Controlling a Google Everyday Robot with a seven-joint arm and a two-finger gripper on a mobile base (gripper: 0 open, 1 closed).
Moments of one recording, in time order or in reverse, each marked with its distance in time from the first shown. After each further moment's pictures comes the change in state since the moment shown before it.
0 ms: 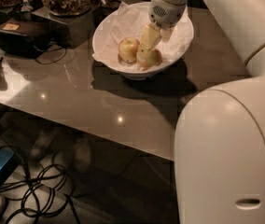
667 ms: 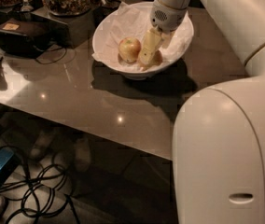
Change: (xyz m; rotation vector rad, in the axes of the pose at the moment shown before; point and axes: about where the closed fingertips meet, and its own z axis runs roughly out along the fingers) arm 0.007 -0.004 0.012 -0.017 0.020 0.007
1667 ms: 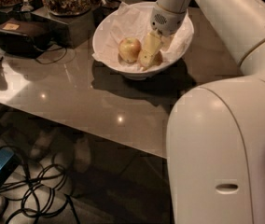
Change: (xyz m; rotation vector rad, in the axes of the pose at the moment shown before) arm 0.000 -0.007 0.013 -0.011 0.016 0.008
